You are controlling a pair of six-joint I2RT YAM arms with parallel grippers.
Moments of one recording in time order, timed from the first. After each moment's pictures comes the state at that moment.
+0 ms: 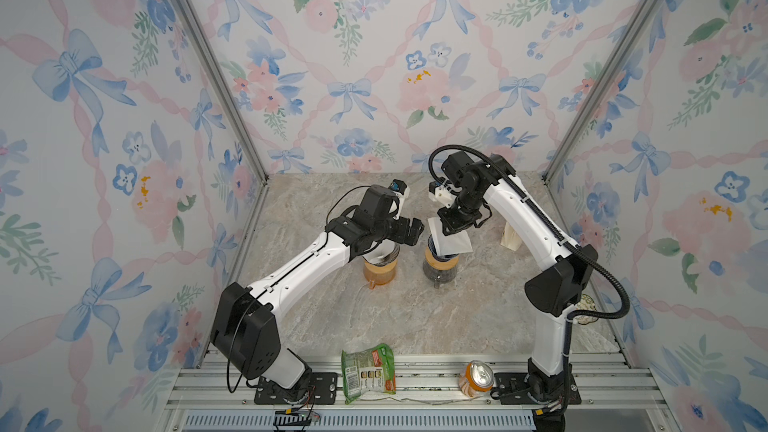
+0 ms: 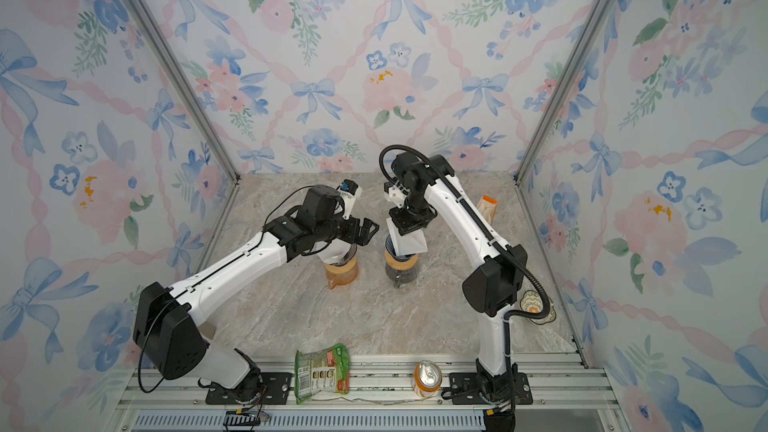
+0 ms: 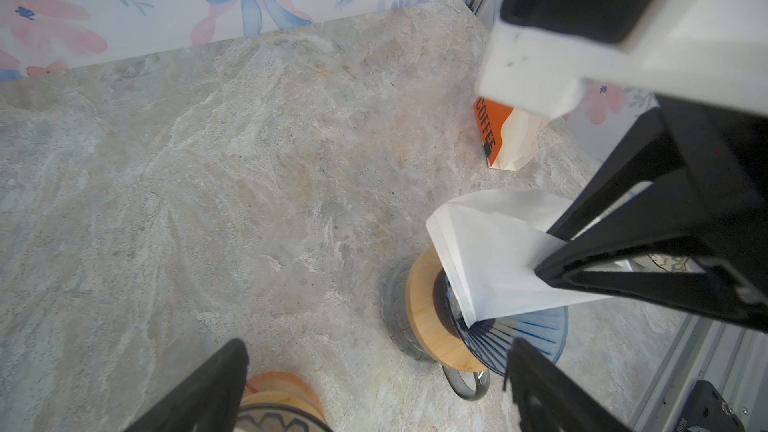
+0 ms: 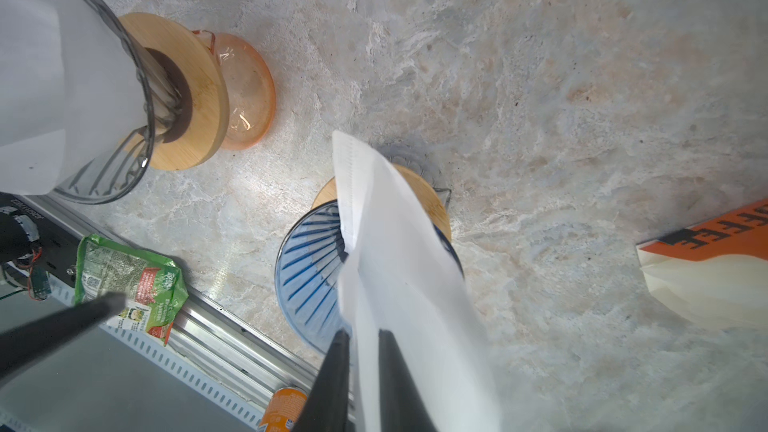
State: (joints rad) left arm -0.63 1.51 1.30 -0.42 0.10 -0.23; right arm 0.51 2.00 2.18 -1.56 -0.14 -0.03
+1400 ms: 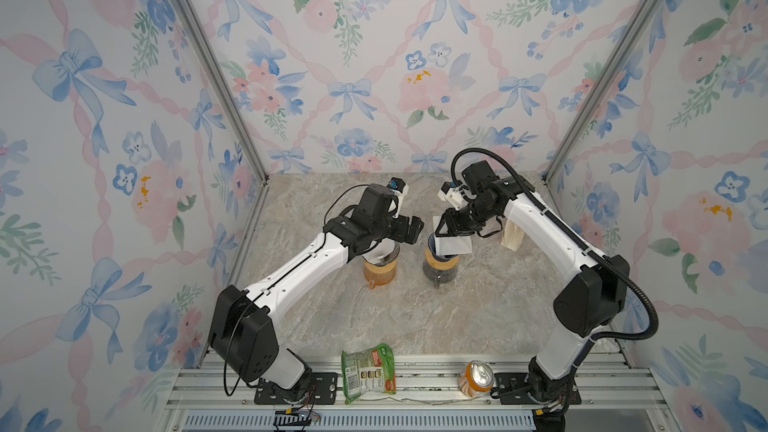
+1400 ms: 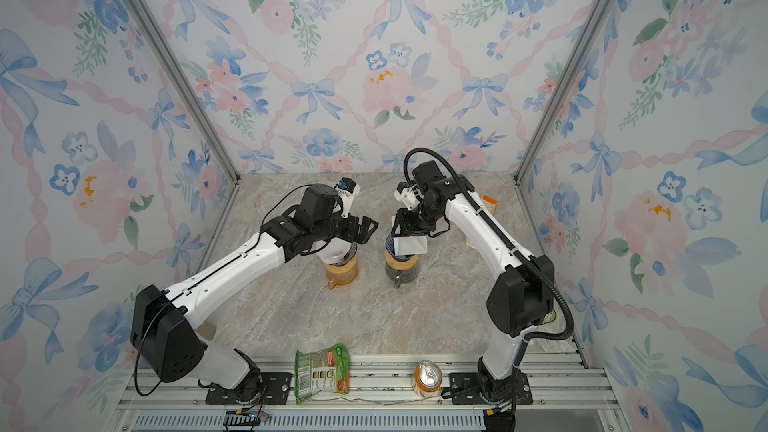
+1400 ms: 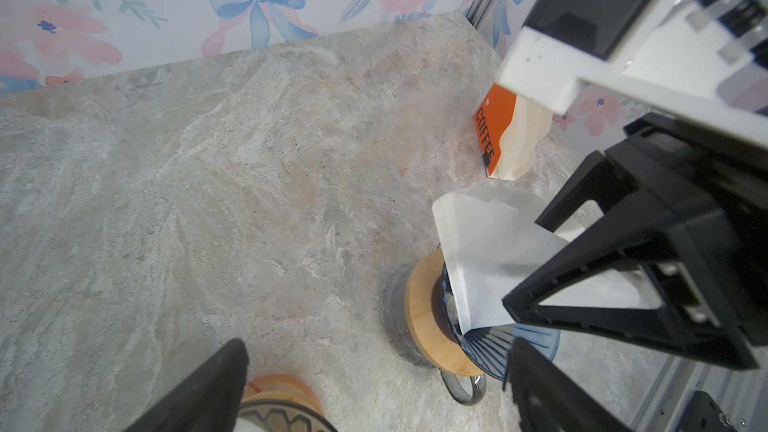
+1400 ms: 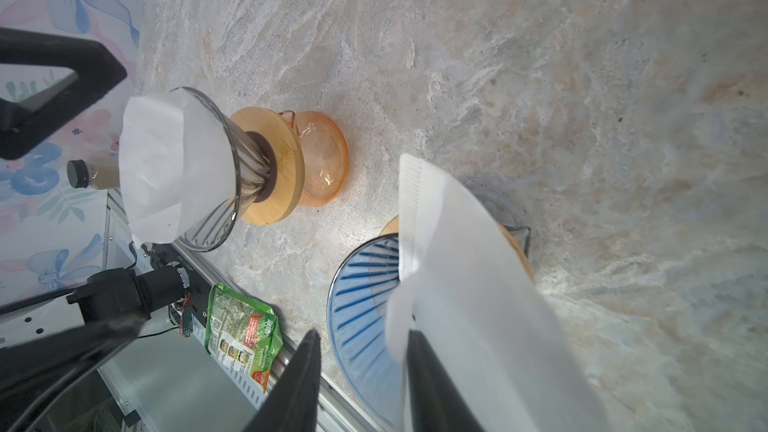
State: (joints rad) left arm -0.63 1.50 1.31 -0.42 0.08 -0.25; right arm 0.42 1.77 1.74 -1.15 -0.46 0.14
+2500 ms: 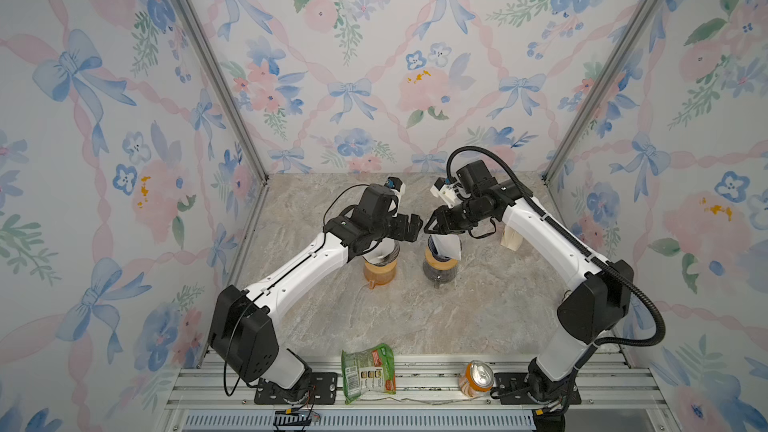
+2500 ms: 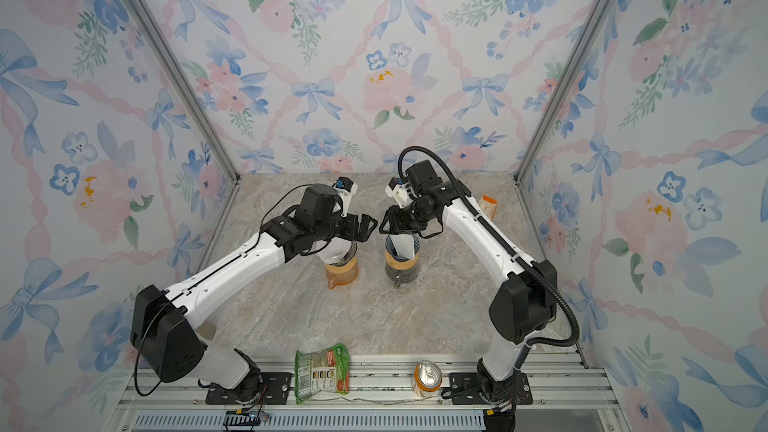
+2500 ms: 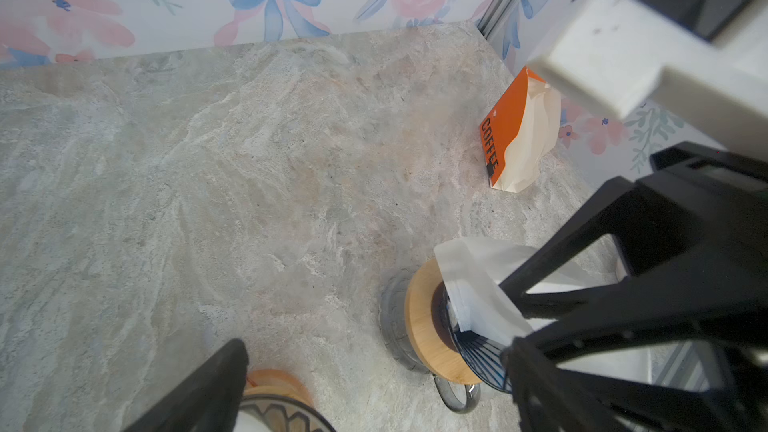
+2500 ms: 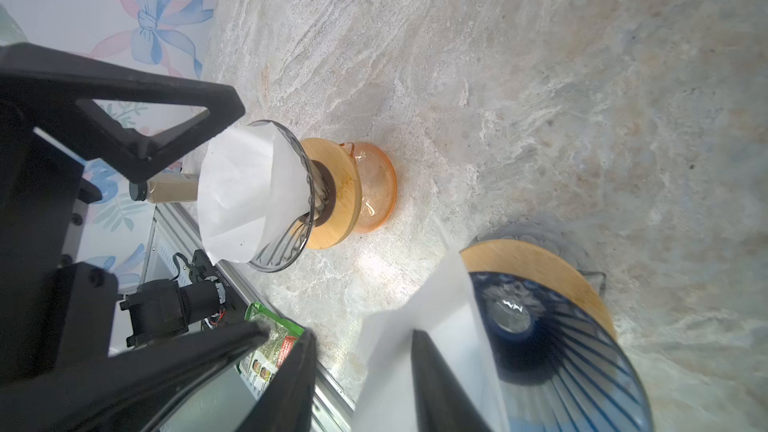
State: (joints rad) left arm -0.63 1.50 1.31 -0.42 0.06 -0.31; right arm 0.48 1.74 1.71 -1.03 -0.50 0.22
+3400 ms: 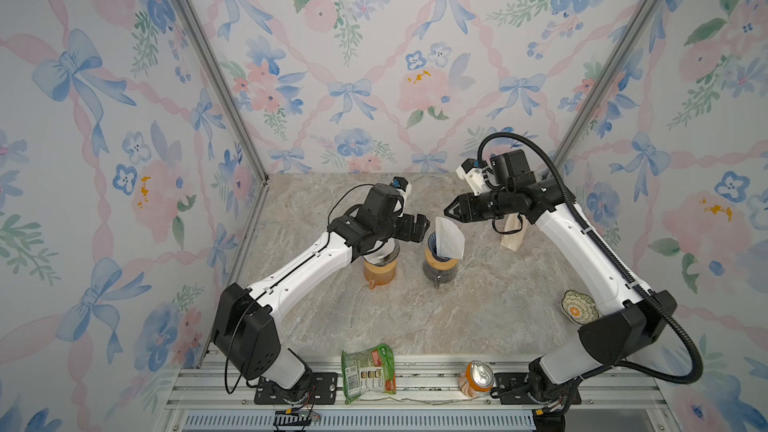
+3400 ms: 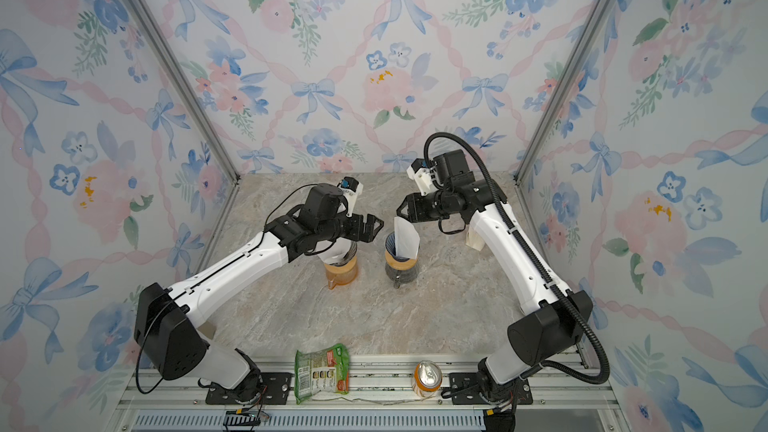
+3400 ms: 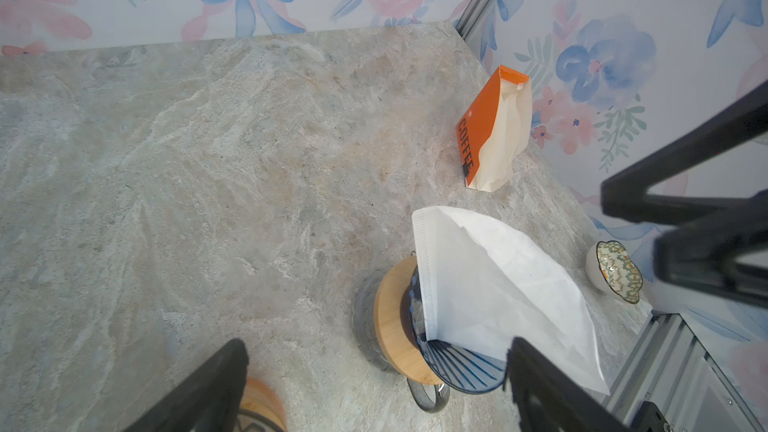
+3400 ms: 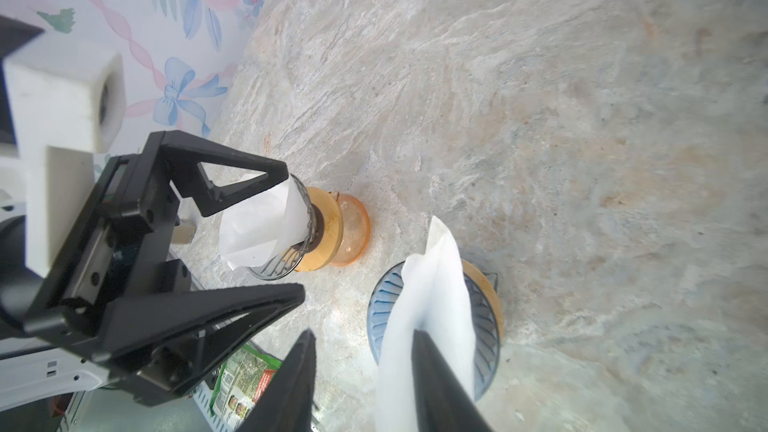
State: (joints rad) left arm -0.66 1.52 1.34 -0.42 0.09 -0.35; right arm 0.35 1.56 1.70 -1.00 -0.43 0.17
